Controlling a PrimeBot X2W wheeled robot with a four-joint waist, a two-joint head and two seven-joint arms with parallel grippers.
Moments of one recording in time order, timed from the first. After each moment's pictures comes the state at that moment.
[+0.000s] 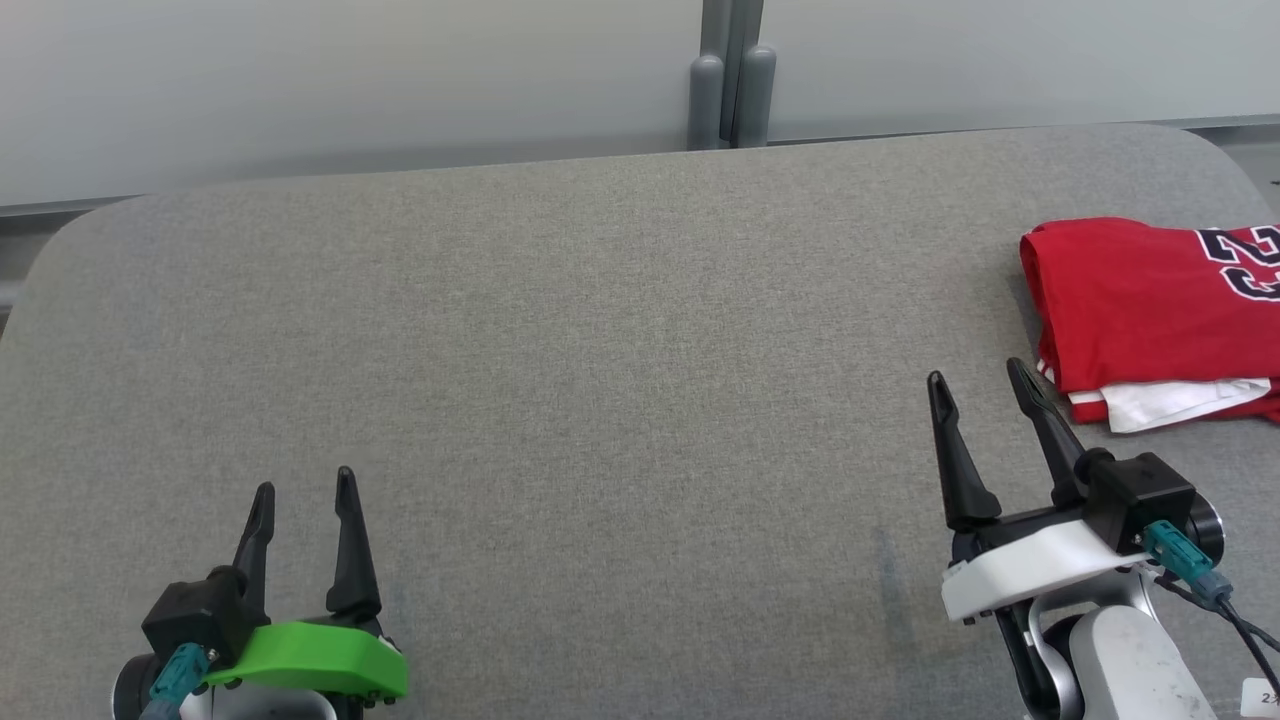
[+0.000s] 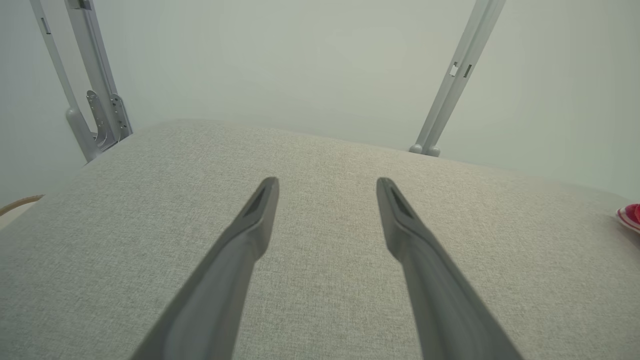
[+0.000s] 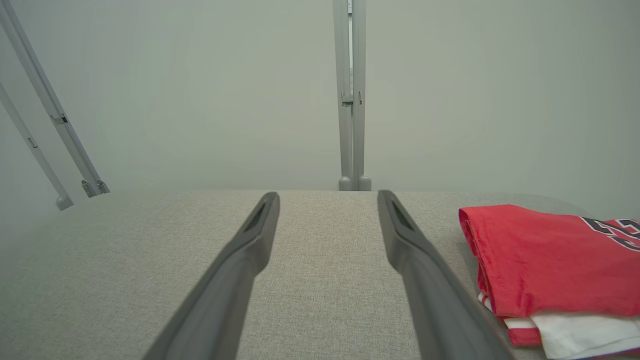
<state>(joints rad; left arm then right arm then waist) -0.02 0.21 -0.23 0.15 -0.49 0.15 -0.26 -0.11 -0.05 0.04 0.10 0.12 0.13 -0.23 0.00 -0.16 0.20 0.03</state>
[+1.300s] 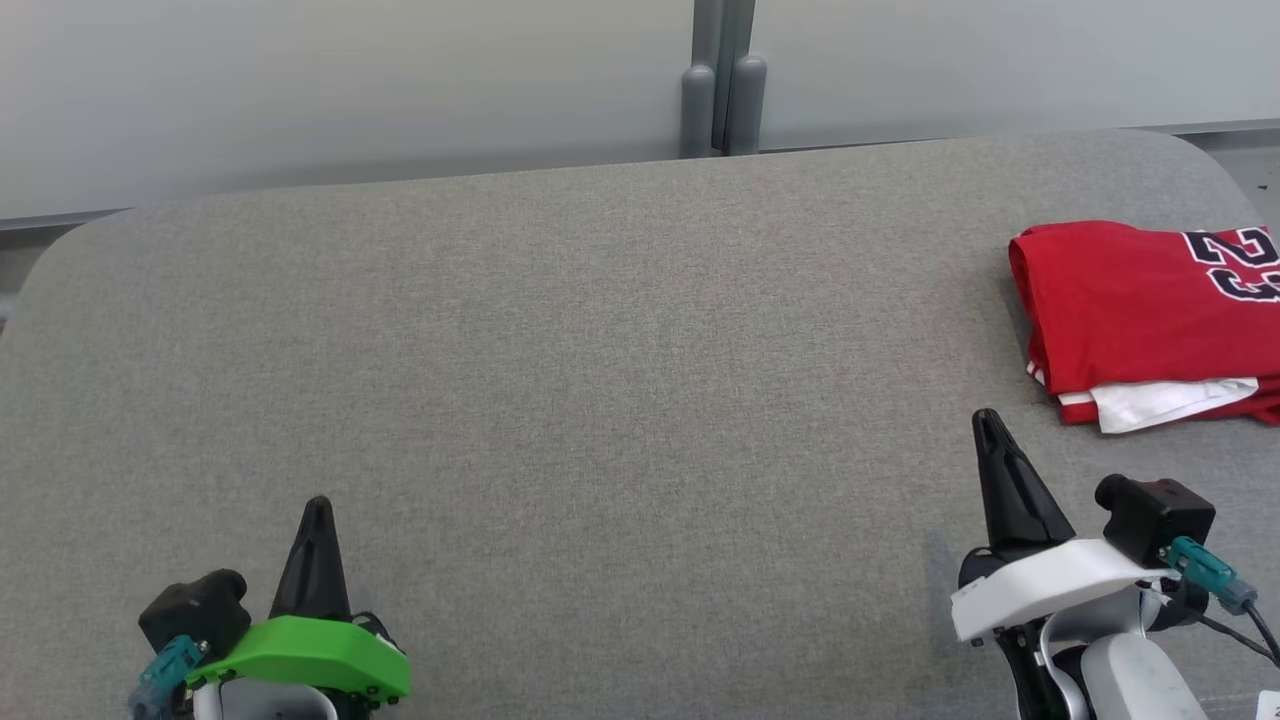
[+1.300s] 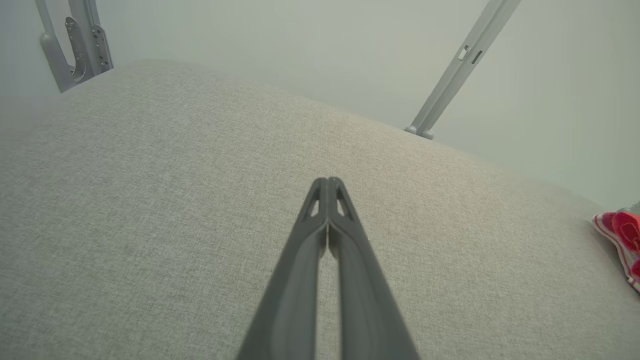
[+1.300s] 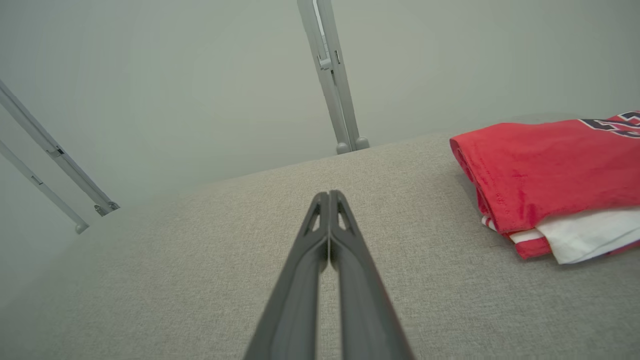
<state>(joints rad) -0.03 0.16 -0.19 0.22 -0.57 0.10 -0.20 -0.07 -0.04 0.03 0.15 0.31 0.13 -0.18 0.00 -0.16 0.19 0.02</state>
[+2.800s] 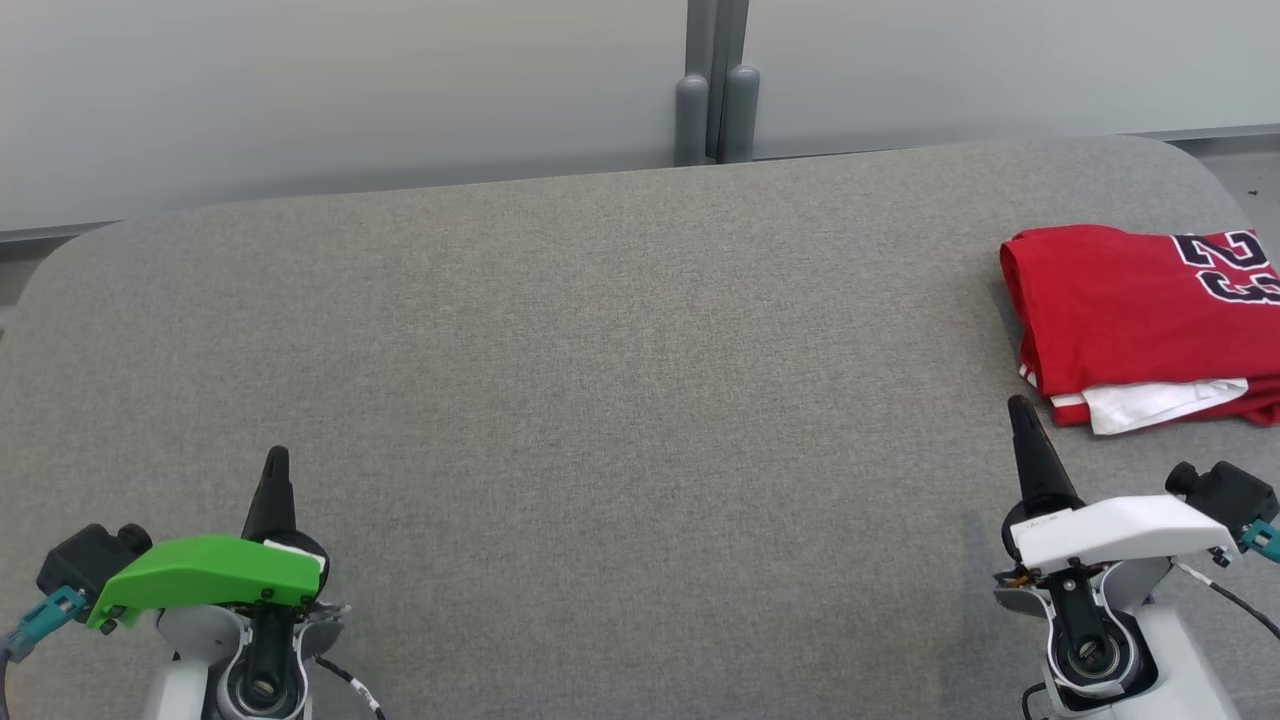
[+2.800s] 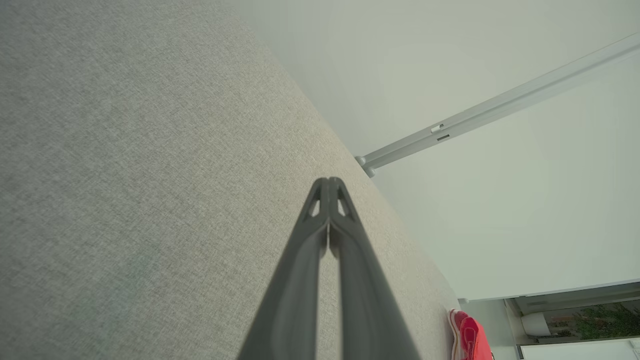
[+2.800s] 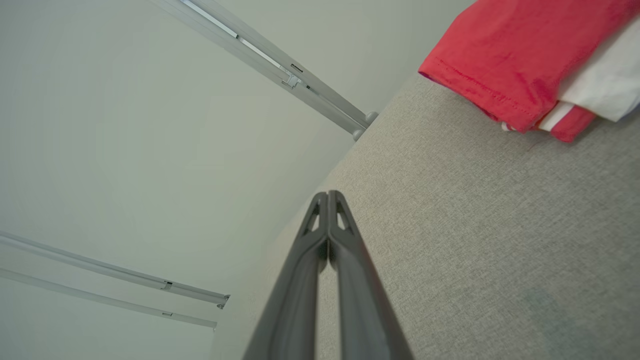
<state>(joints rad) -0.17 0.10 0.00 0.30 -1.09 0.02 0.00 -0.16 -0.06 -0.01 0.27 0.99 0.13 -0.08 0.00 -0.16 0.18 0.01</state>
